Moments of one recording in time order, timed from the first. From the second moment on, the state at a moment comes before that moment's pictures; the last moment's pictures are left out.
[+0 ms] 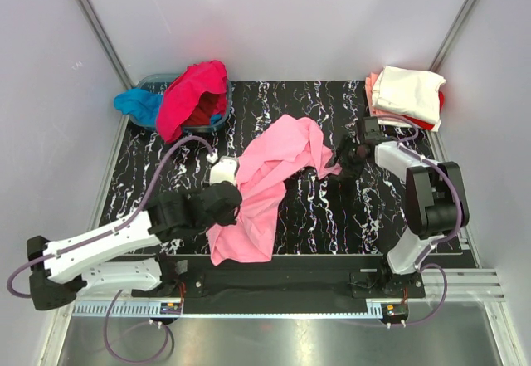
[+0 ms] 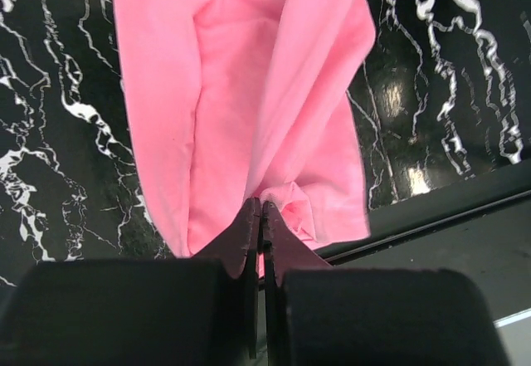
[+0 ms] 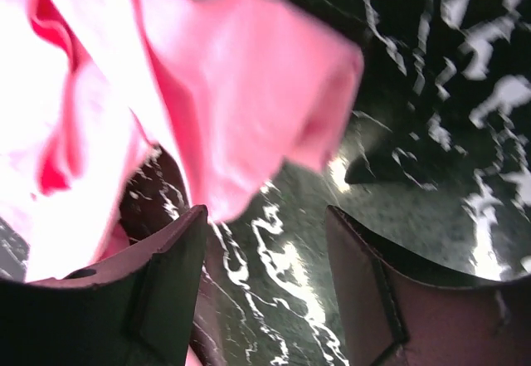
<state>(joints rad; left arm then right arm) -1.14 1.01 0.98 -0.90 -0.50 -0.73 0.15 1.69 1.01 -0.38 -0.21 0.64</state>
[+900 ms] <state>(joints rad) -1.14 0.88 0.82 -0.93 -0.52 -0.81 0.36 1.67 1.13 -0.48 -0.13 0.52</state>
